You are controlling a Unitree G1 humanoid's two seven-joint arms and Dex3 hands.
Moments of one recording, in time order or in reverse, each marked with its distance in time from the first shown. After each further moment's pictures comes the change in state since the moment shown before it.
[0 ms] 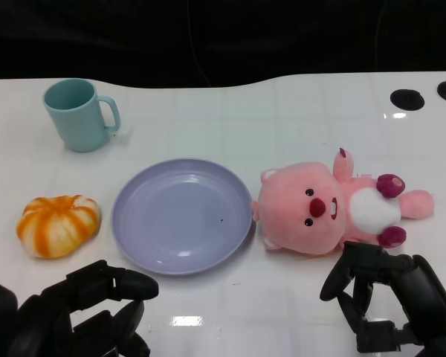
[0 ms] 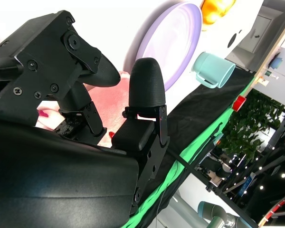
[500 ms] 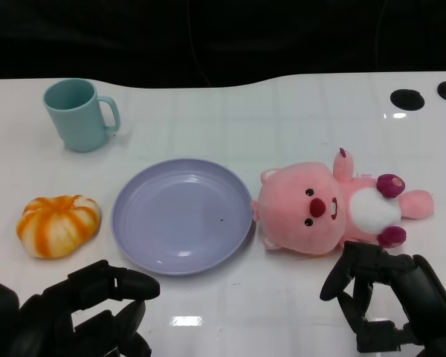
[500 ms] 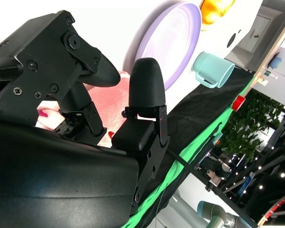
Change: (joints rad) left arm -0.004 0.001 -0.004 0.000 0.000 0.002 0.000; right arm 0.000 0.000 0.000 0.000 0.000 -0.002 0.000
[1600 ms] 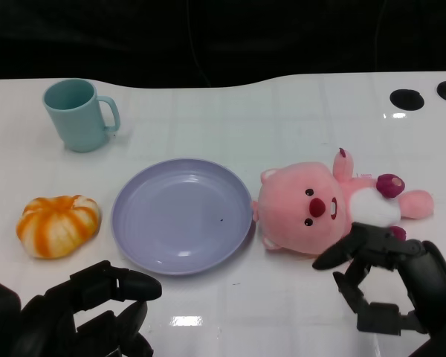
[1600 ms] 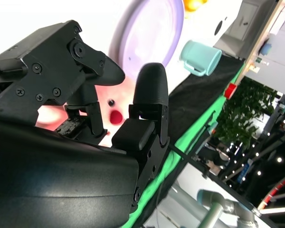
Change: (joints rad) left arm 0.005 0.000 -0.011 0.011 0.002 -0.018 0.000; right arm 0.015 0.016 -0.010 -0.156 0.036 0.126 0.010
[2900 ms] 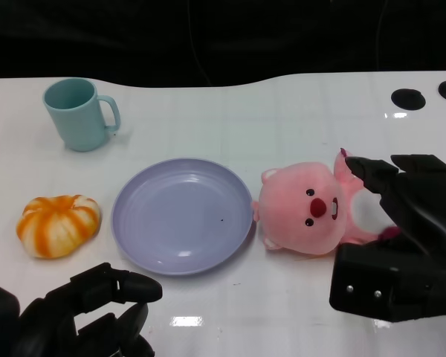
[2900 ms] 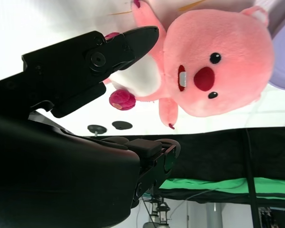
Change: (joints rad) left arm 0.013 -0.013 -0.001 -0.007 0.001 -0.001 0.001; right arm -0.336 -0.187 0.146 -0.108 -0.731 0.633 0.316
